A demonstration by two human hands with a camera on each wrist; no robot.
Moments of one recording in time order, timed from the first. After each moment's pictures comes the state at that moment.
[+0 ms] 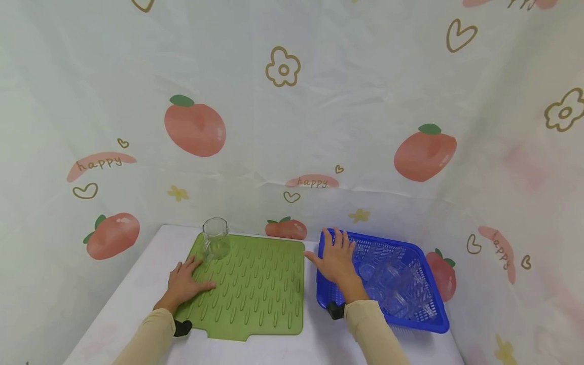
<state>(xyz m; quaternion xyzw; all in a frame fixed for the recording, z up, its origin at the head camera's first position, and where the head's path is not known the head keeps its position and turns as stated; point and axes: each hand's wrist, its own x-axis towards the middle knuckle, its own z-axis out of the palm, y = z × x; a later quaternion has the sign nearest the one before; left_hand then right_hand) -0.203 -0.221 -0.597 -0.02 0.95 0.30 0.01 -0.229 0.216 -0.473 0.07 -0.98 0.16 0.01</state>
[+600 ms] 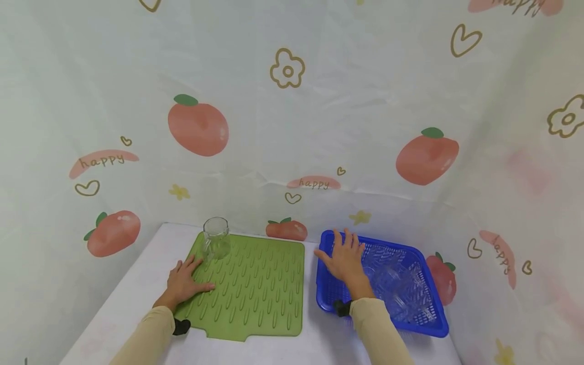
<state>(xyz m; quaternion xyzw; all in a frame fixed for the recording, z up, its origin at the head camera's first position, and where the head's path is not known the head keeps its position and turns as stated) -0.206 -0.227 -0.608 -0.02 0.96 0.29 0.03 -0.239 0.237 -0.477 0.04 -0.99 0.16 0.02</state>
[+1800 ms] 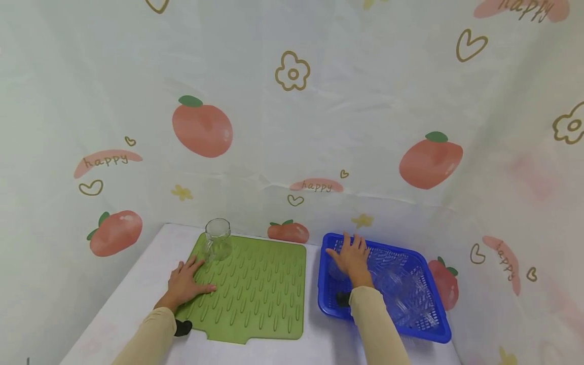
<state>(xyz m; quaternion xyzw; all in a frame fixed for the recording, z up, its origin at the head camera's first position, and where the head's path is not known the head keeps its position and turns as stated) -0.203 -0.226 -0.605 -0.02 0.95 0.31 0.03 -0.270 0.258 -0.503 0.00 -0.99 0.16 -0.02</state>
